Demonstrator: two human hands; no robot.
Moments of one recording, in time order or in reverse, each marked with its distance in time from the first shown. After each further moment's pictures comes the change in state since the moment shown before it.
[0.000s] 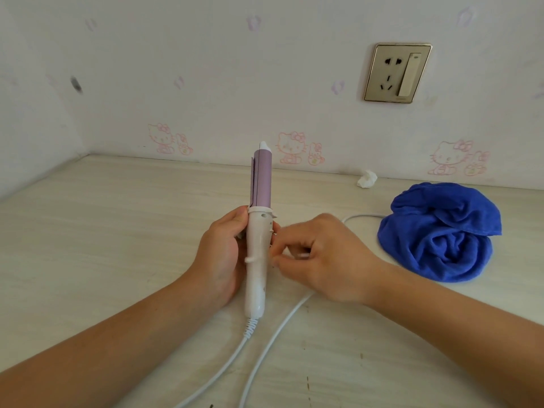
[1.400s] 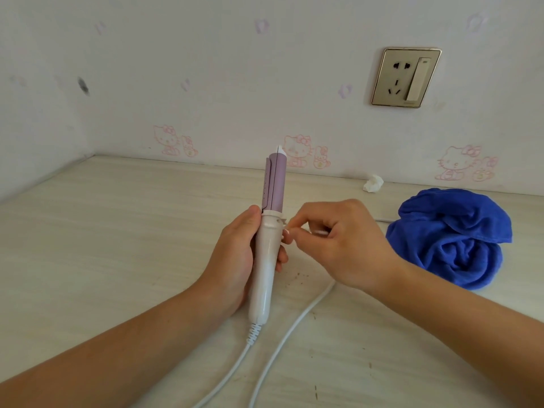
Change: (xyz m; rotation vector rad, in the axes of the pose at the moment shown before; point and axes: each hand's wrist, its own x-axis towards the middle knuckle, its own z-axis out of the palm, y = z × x) left_hand -0.002 -0.005 0.002 0.119 -0.034 0.035; right_hand 0.009 0.008 -0.007 -0.034 0.253 0.060
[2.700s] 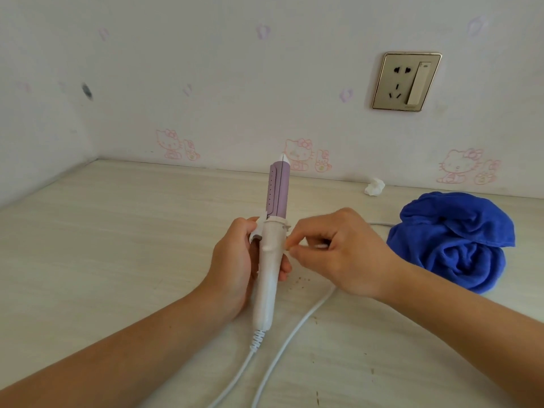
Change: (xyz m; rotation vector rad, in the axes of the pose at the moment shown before) left_hand 0.001 0.000 -0.001 -0.094 -0.015 -0.081; right_hand -0.001 0.002 -0.006 0.057 -0.165 -0.063
